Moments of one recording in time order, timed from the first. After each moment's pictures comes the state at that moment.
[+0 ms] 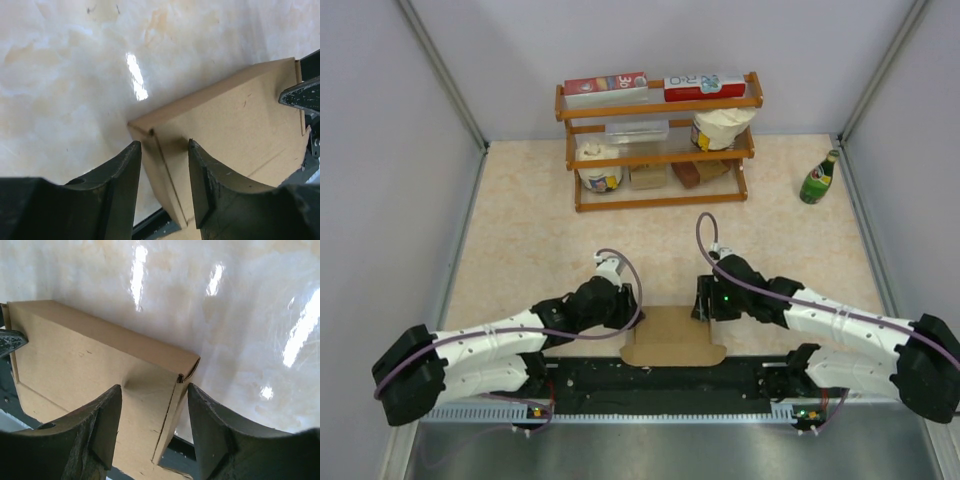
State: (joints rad) left arm -0.97 0.99 0.37 -0.07 -0.09 -0.80; right arm 0.86 1.05 0.55 -0.42 -0.01 0.73
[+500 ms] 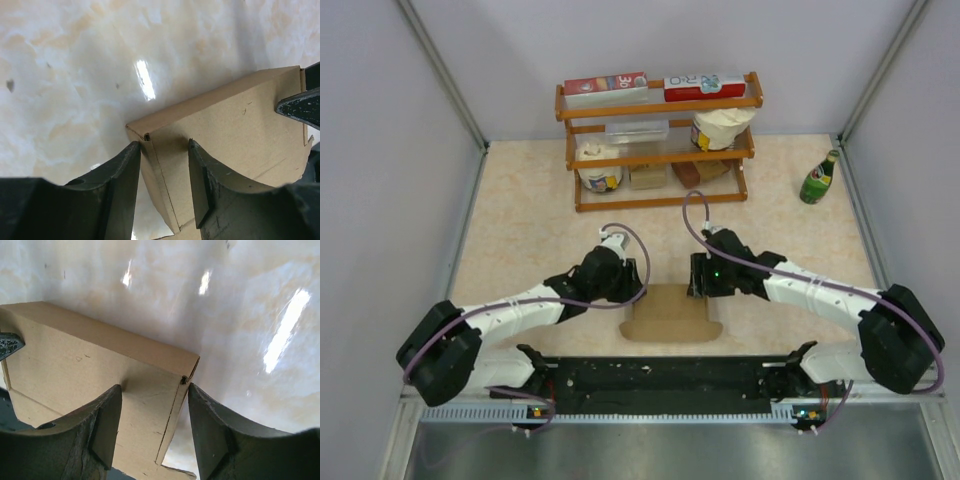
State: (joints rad) left arm -0.80 1.22 0.52 -0.01 0.02 -0.66; right arm 0.75 1.28 0.71 -0.39 -0.03 0.62
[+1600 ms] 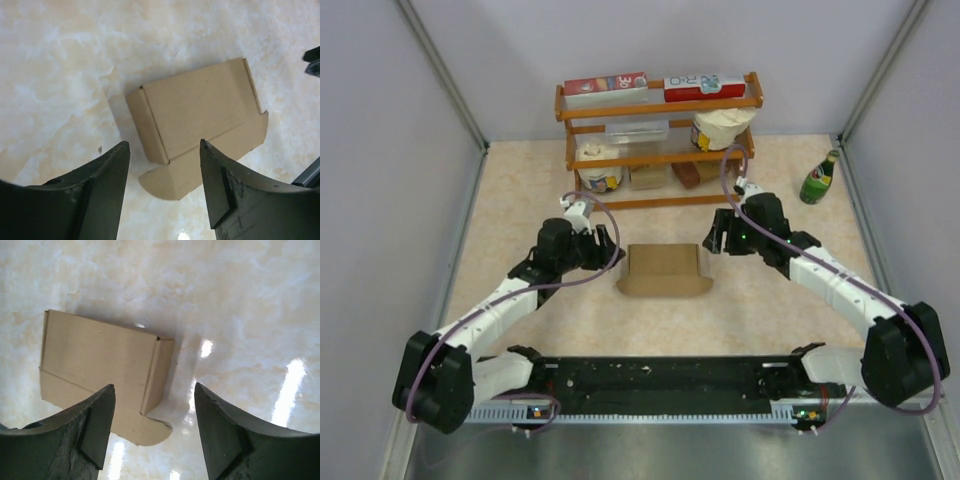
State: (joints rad) left arm -0.40 1.16 0.64 0.02 0.27 -0.44; right arm 0.42 1.30 0.86 -0.26 -0.15 0.41
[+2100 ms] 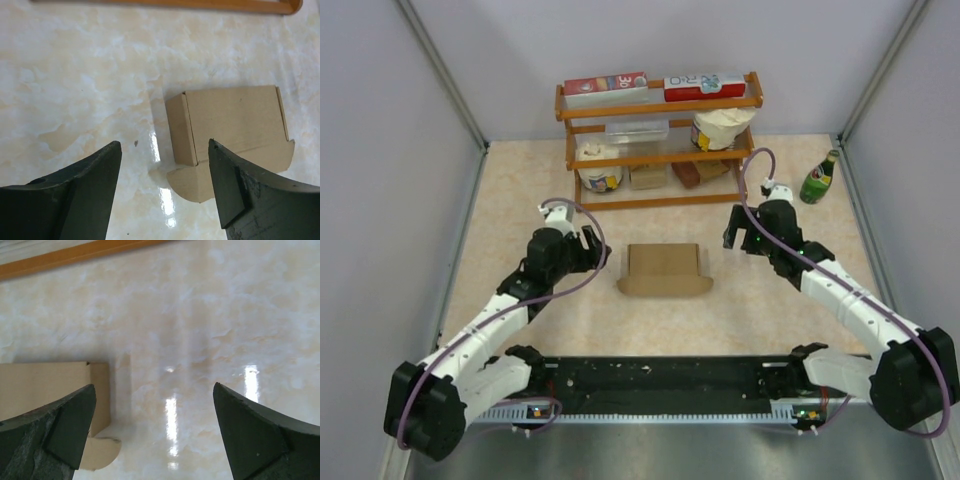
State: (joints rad) left arm -0.40 0.97 0.52 -0.02 0.06 -0.50; right arm 0.39 1.11 0.75 -0.27 0.14 0.46
